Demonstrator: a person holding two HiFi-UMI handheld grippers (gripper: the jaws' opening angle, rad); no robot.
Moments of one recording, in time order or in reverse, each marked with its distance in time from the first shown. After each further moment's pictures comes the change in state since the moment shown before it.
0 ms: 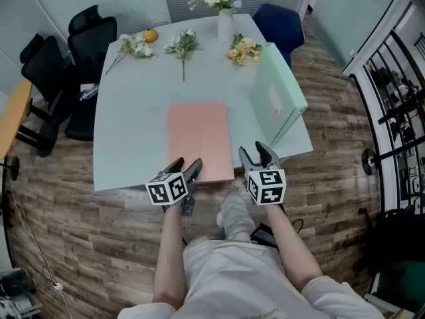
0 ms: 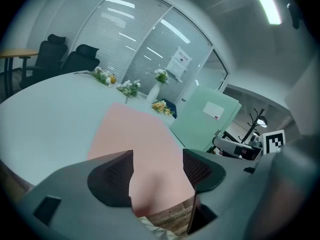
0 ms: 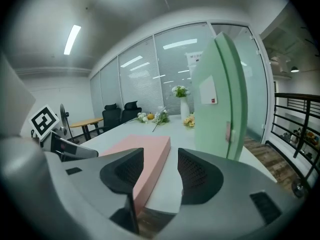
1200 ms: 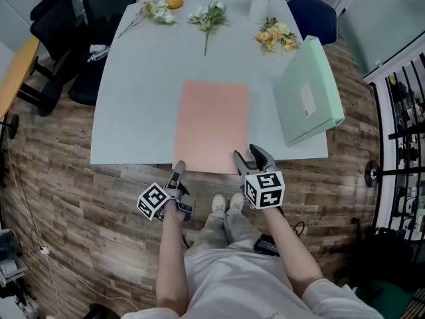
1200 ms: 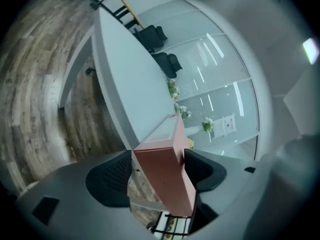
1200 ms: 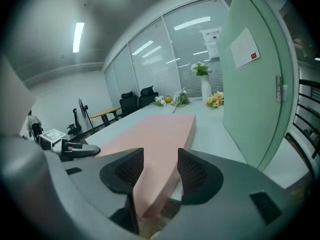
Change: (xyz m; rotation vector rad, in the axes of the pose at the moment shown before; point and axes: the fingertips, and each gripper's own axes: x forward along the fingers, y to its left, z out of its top) left arm -0.046 0.106 -0.083 -0.877 -0.352 0.049; right arm 0.044 0.067 -0.058 -0.030 0.171 0.219
